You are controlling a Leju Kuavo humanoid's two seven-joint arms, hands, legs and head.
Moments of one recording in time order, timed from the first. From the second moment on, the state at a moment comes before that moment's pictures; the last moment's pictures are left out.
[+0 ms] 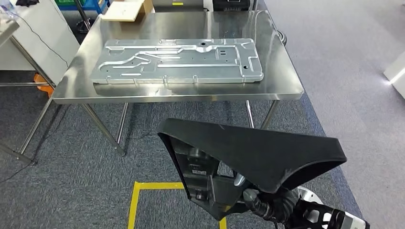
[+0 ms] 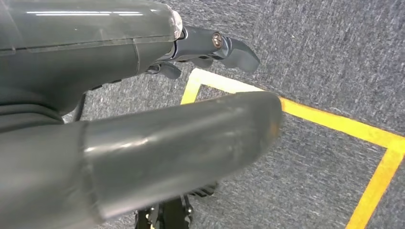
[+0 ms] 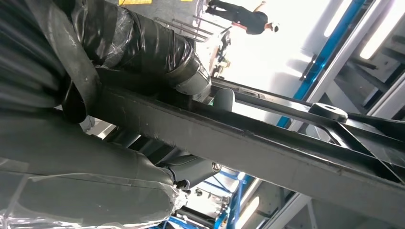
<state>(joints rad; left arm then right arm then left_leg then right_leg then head) -0.07 0.02 1.37 -0.22 -0.94 0.01 -0.29 -0.07 -0.25 0.39 -2.09 -0.19 0.38 -0.54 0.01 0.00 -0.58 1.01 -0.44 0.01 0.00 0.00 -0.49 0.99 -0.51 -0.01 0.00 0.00</state>
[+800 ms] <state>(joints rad) -0.07 0.04 1.37 -0.23 -0.93 0.01 -0.29 -0.03 -0.23 0.39 -2.13 -0.14 0.32 -0.56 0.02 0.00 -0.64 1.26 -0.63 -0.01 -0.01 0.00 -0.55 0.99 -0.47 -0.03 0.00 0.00</state>
